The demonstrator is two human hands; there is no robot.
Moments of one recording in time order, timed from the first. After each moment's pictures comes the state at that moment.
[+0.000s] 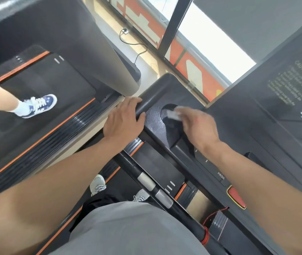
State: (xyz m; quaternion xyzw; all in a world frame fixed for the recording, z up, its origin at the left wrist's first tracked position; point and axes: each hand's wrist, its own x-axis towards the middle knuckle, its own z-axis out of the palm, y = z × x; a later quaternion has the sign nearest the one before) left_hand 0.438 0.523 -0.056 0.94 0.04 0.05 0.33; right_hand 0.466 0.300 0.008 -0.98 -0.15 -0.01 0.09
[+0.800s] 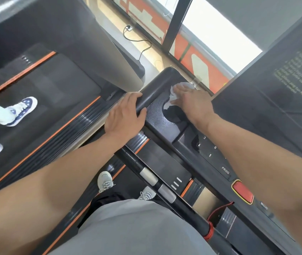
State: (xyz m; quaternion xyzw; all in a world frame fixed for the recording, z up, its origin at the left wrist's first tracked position) left_hand 0.437 0.523 -0.055 0.95 0.05 0.04 0.31; right_hand 0.534 0.308 -0.018 -0.96 -0.24 0.04 -0.10
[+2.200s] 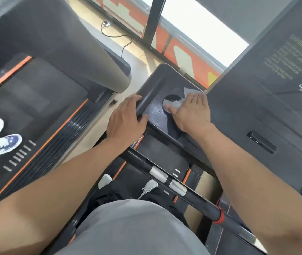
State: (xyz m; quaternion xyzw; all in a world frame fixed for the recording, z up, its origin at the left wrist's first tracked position) left_hand 0.435 0.536 -0.054 0.93 0.00 0.00 0.37; right_hand 0.476 0.339 -0.013 -0.96 0.04 0.19 -0.19
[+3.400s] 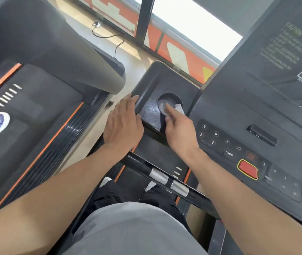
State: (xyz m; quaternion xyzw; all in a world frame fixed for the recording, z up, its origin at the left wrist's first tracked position) left_hand 0.433 0.531 -0.060 0.95 -0.03 0.00 0.30; right_hand 0.416 0.366 -0.027 -0.95 0.07 0.03 0.29
